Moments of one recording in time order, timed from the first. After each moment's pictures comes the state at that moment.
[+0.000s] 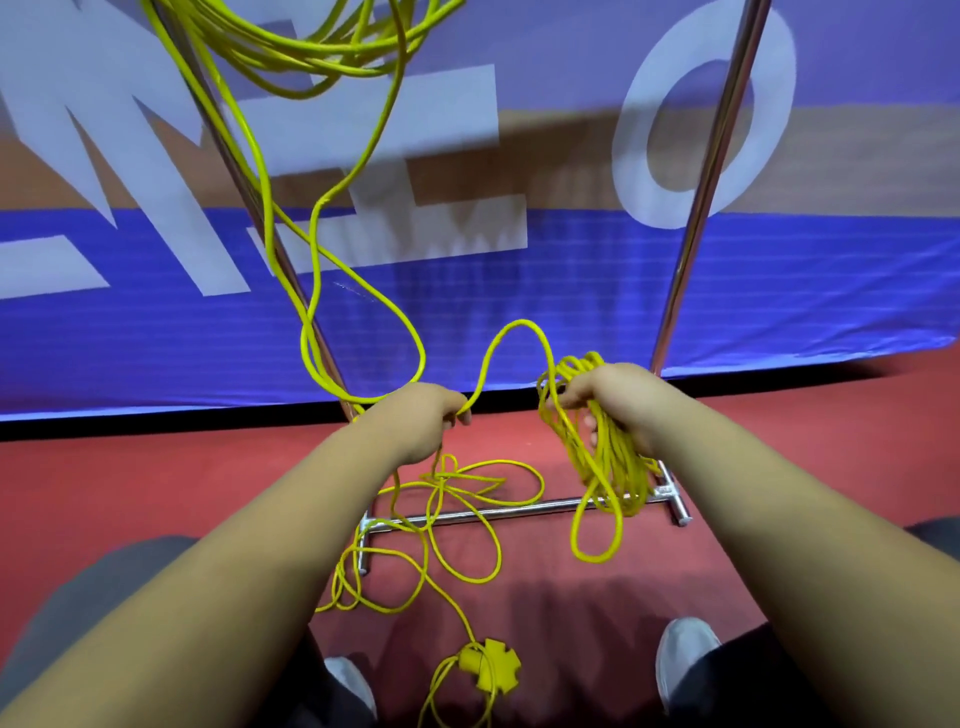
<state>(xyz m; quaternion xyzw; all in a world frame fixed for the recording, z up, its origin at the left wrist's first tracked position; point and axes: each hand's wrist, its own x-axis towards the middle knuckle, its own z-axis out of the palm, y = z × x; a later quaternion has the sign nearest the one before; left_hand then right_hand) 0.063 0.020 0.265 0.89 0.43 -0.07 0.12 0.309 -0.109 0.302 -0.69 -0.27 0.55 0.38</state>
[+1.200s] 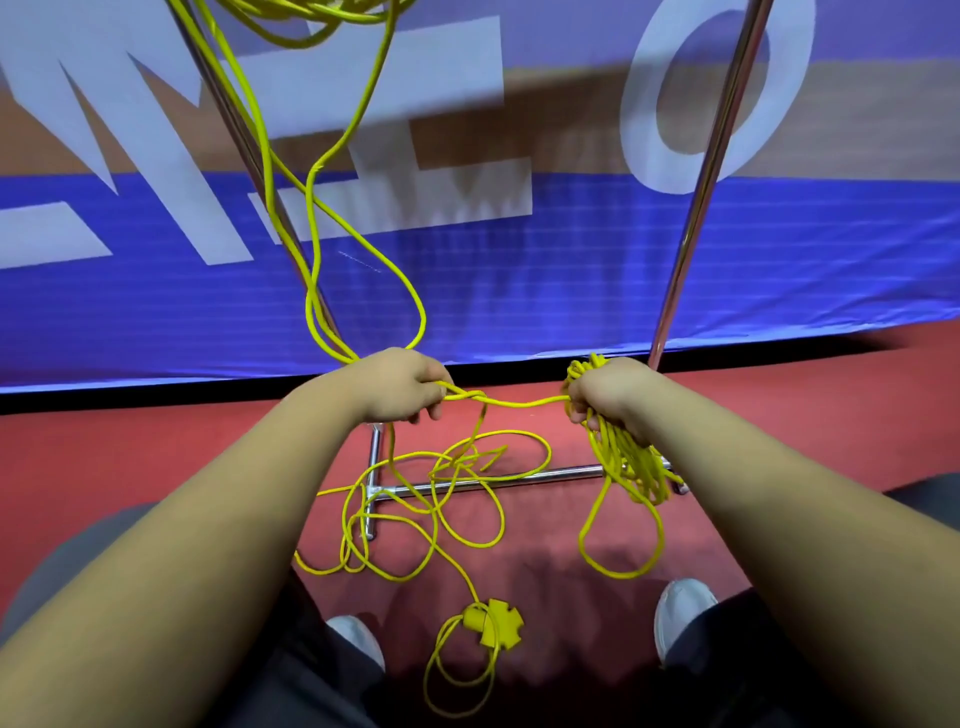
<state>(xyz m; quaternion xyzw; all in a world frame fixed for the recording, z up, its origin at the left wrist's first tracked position) 0.036 0.007 0.299 0.87 0.42 -0.10 0.24 0.292 -0.119 0.281 -0.79 -0.31 0.46 0.26</state>
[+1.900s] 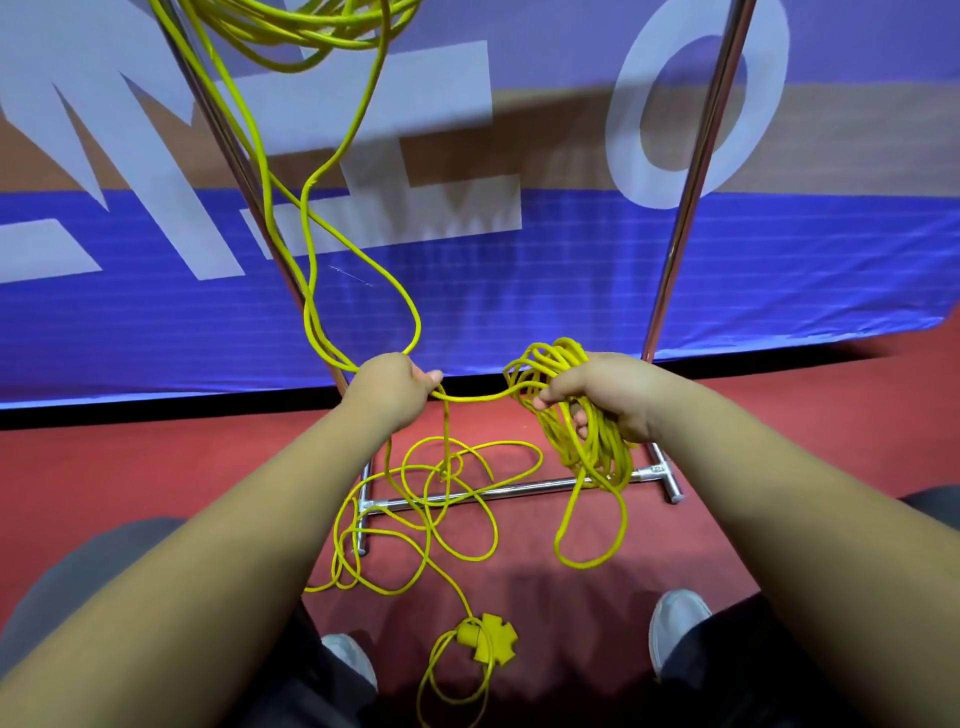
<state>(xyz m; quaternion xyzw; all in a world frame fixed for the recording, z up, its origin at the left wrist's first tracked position) 0.056 0.009 0.279 0.77 0.62 0.03 0.15 0.305 -0.117 0.292 -0.65 -0.34 0.59 0.34</state>
